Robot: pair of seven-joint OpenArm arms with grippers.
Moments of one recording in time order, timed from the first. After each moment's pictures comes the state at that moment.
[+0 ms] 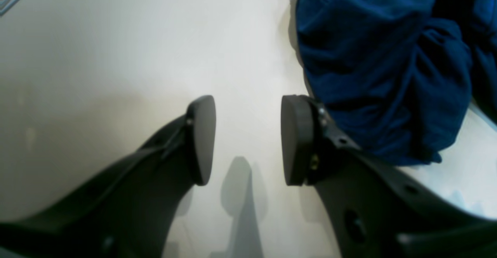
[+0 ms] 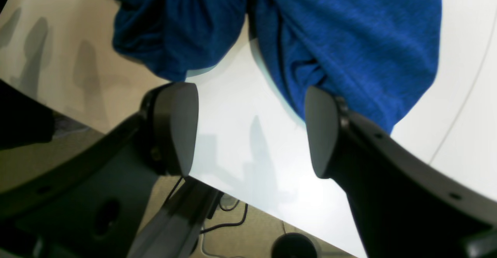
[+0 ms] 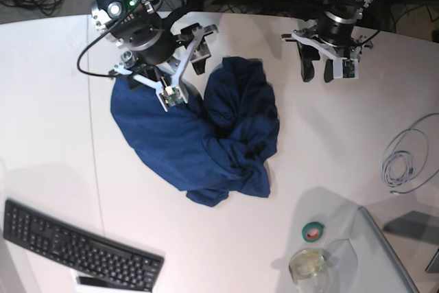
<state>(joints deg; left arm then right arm) 33.6 -13.3 -2.7 98.4 -14.3 -1.4 11.4 -21.7 3.7 -24.5 113.0 -2.3 0.0 -53.1</state>
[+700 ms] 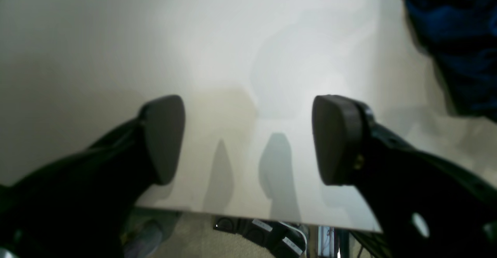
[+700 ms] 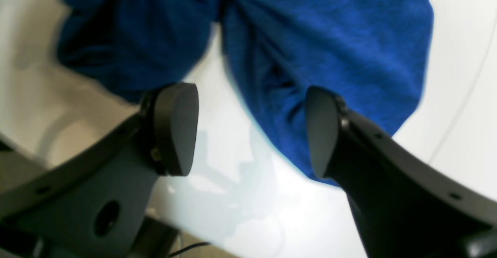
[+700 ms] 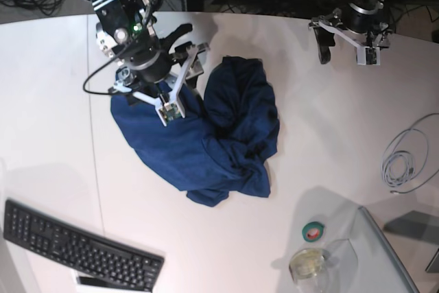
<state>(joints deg) 34.4 -13.6 -12.4 91.2 -14.3 -7.6 11.4 -13.8 5.0 -24.4 100.9 -2.5 -0.1 -48.5</state>
